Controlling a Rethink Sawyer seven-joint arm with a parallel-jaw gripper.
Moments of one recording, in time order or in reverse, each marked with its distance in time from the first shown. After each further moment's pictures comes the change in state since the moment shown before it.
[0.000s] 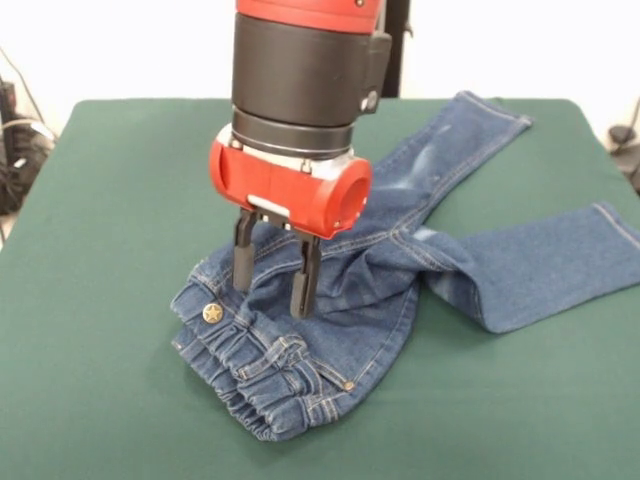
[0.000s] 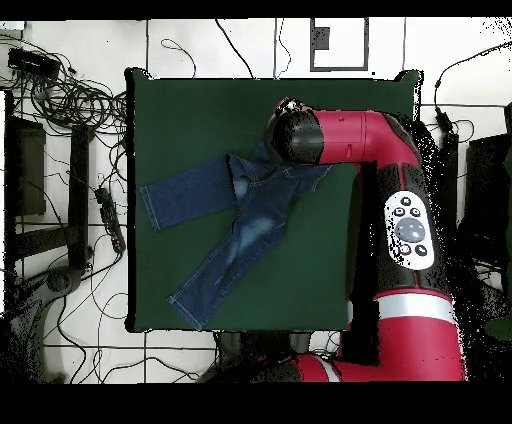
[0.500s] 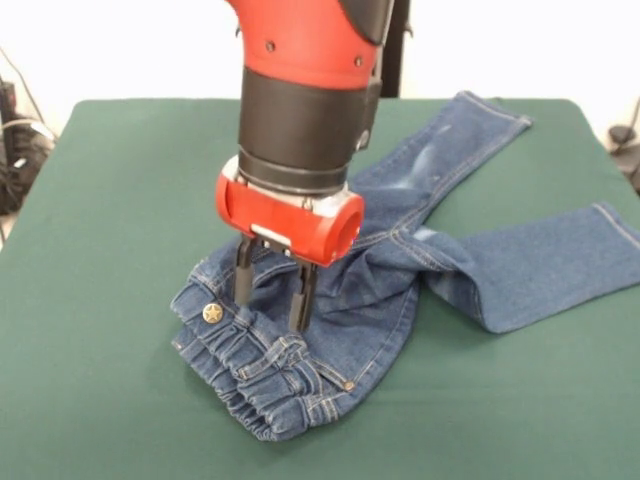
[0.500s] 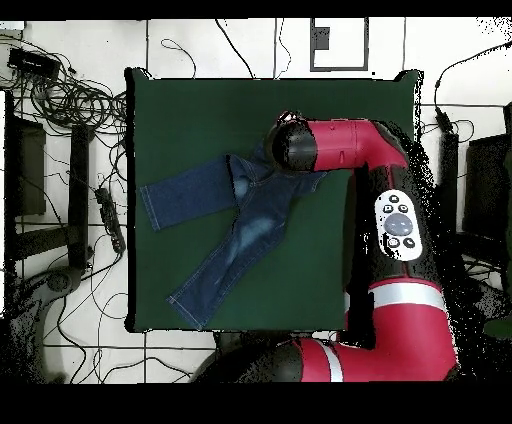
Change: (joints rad) arm 0.000 0.053 0.000 0.005 -0.064 -0.010 0.000
